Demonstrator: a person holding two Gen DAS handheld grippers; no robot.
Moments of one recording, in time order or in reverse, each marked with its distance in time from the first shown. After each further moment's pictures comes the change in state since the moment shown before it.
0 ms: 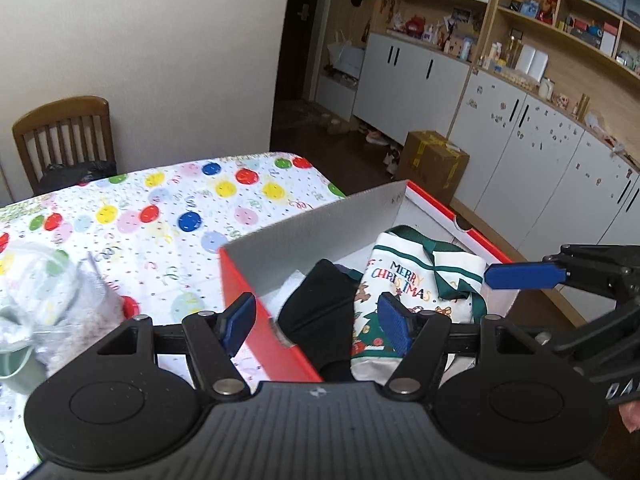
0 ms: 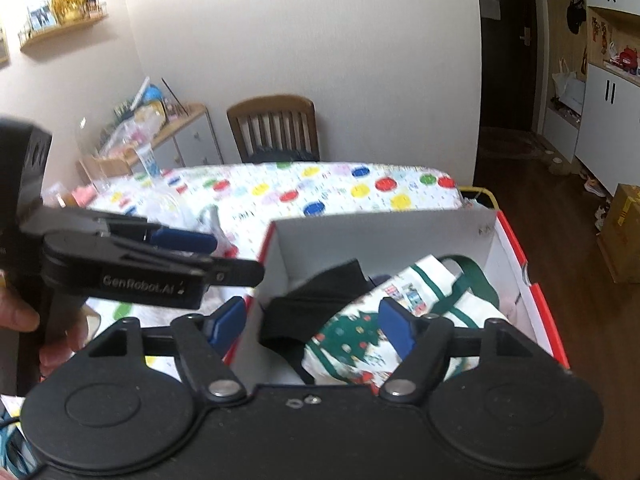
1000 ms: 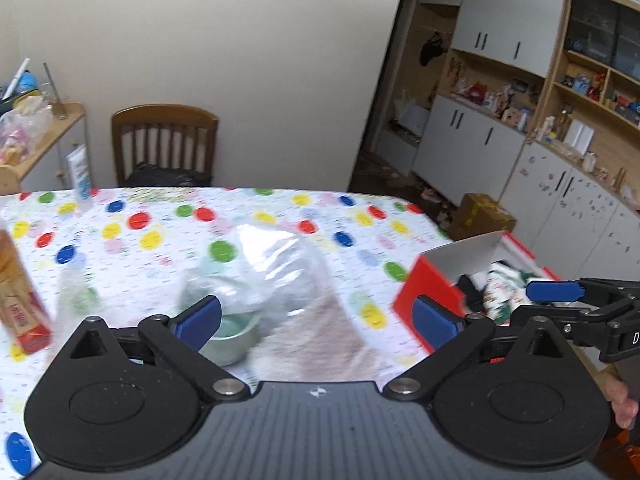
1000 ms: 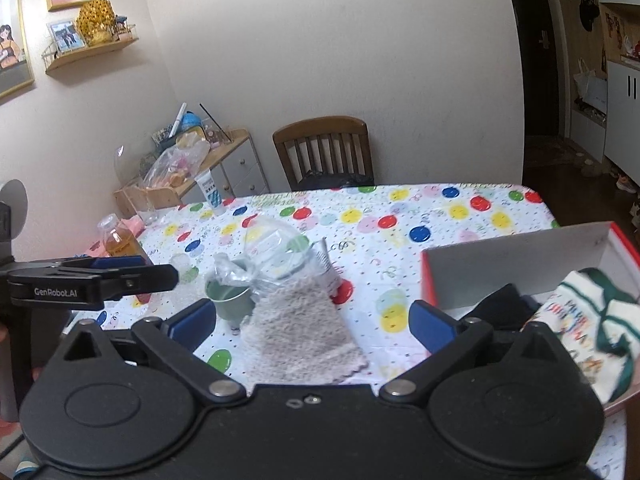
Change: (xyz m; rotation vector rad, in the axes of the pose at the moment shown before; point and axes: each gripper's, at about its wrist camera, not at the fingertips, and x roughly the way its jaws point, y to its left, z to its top) left arm -0.126 0.184 -0.058 -0.143 -0.144 0.108; right arm 0.048 0.137 0.011 0.056 -0.065 0.074
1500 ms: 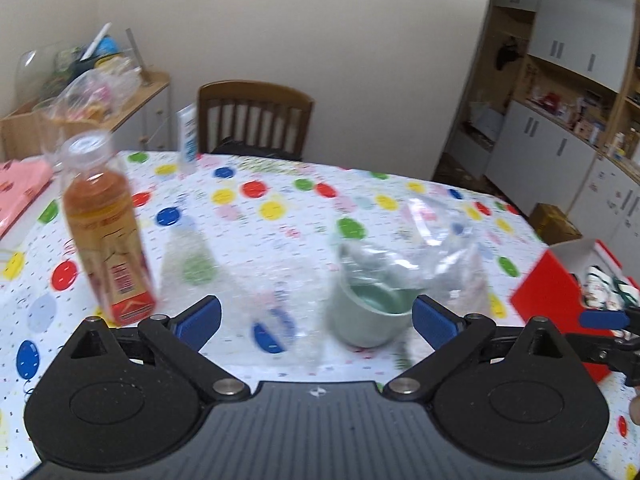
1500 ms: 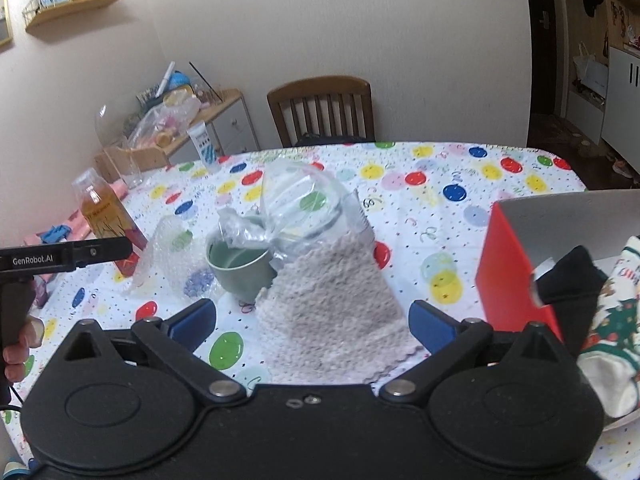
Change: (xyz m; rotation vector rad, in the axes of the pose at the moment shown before) left arm 0.007 0.117 -0.027 -0.110 0.019 0.186; right arm 0.077 0.054 -0.024 -0.005 0.093 -0.065
